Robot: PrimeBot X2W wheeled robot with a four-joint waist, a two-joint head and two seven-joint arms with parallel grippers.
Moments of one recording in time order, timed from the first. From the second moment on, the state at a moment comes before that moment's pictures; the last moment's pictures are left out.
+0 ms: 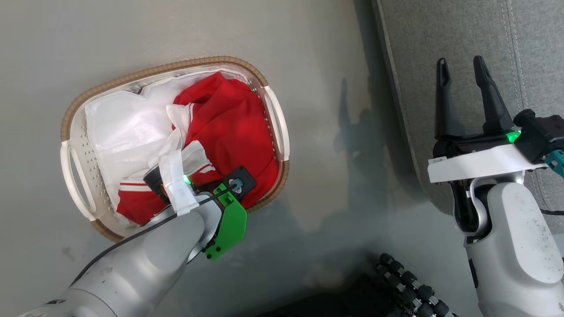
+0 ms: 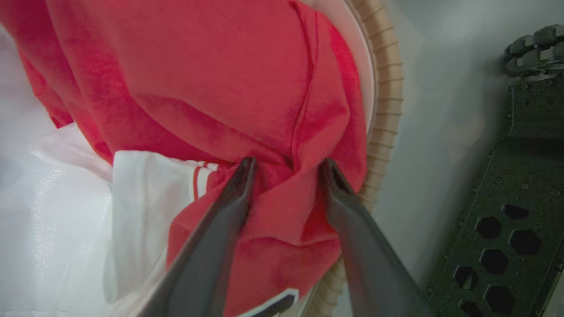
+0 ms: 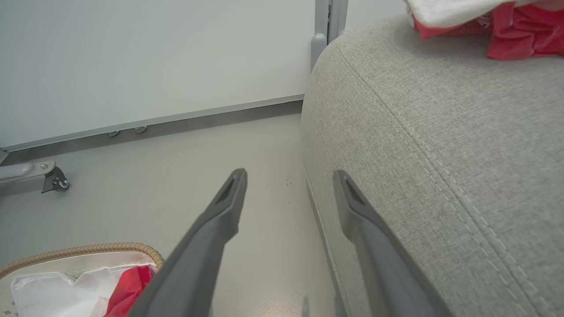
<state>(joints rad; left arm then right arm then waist) -0.87 0.22 -1.28 0.89 -0.52 -0.13 0.12 -0.44 -0.05 0.02 0.12 0.29 0.13 -0.26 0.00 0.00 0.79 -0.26</state>
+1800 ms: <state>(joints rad) -1.09 0.27 -1.07 0.63 -0.77 -0.13 -0.21 -0.20 -0.05 0.01 0.34 0.17 0.13 -0.26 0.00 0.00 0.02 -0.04</state>
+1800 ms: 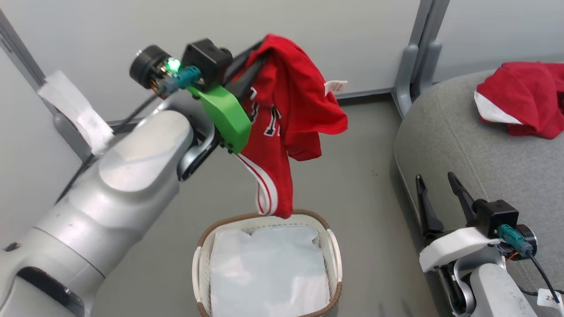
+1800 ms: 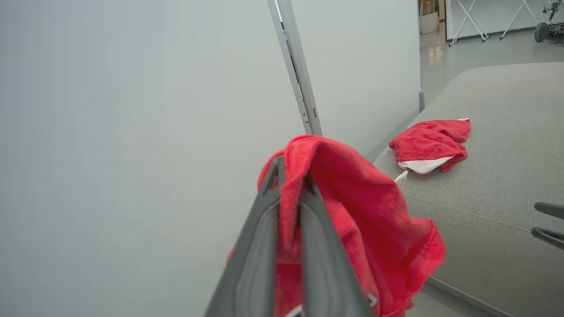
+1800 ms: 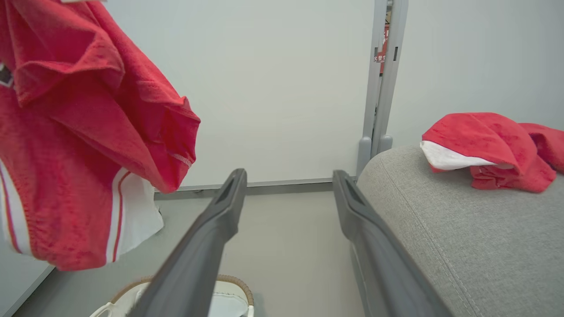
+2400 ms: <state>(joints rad) -1.12 0.34 -1.04 0.52 -0.80 -0.09 -0.17 -0.34 -0.05 0.29 0.33 0.18 0.13 -0.26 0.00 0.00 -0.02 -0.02</state>
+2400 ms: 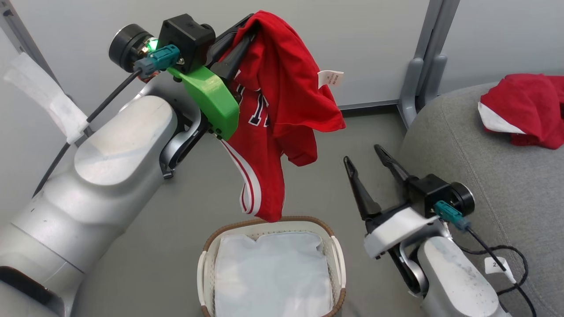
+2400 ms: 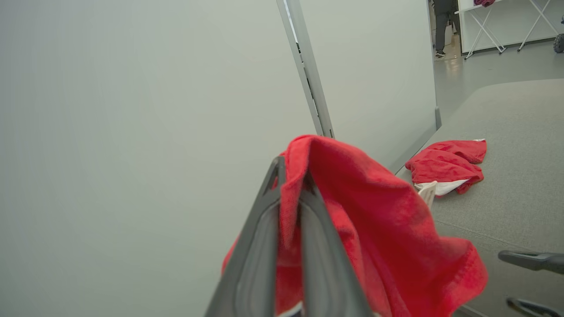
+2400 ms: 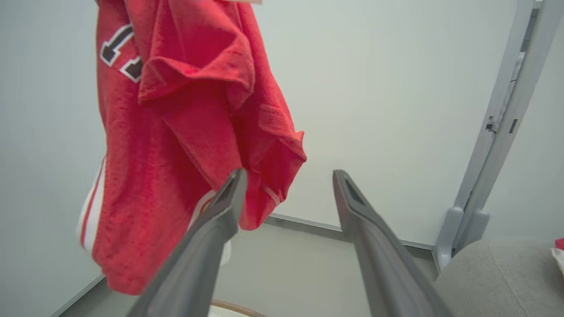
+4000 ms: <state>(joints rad) -0.94 0.37 -1.09 0.46 -0.86 -0.06 -0.20 -0.85 -0.16 0.70 0.72 0.42 0.13 -0.26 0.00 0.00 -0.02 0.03</state>
